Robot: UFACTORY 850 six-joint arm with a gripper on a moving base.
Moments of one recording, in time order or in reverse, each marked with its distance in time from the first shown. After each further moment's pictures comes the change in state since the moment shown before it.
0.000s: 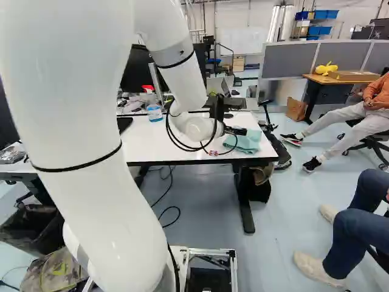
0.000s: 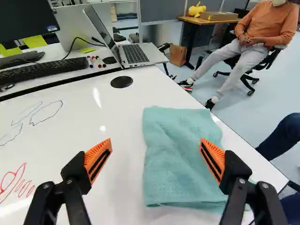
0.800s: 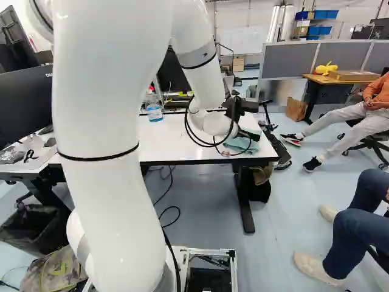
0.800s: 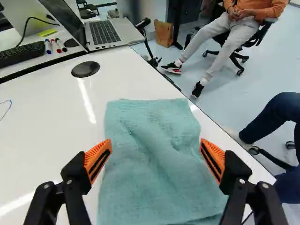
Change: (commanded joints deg) arm -5.5 -7.2 -8.4 0.0 -8.8 0.0
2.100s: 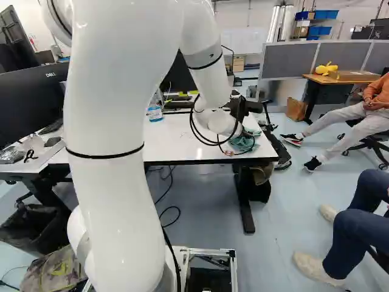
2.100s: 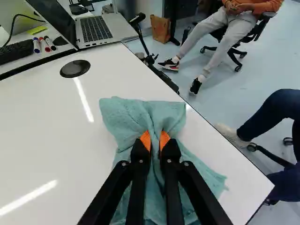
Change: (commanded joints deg) arm -0.6 -1.5 -1.8 0.0 -1.0 0.0
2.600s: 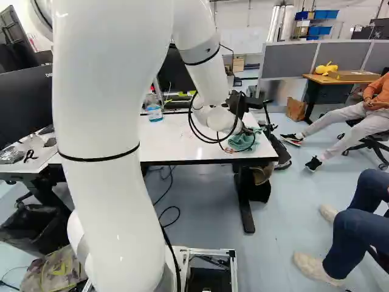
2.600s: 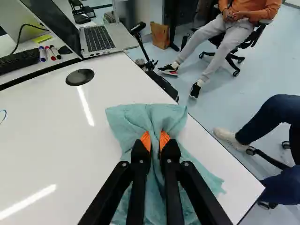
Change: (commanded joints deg) arm 0.2 2.6 0.1 0.0 0.0 0.0
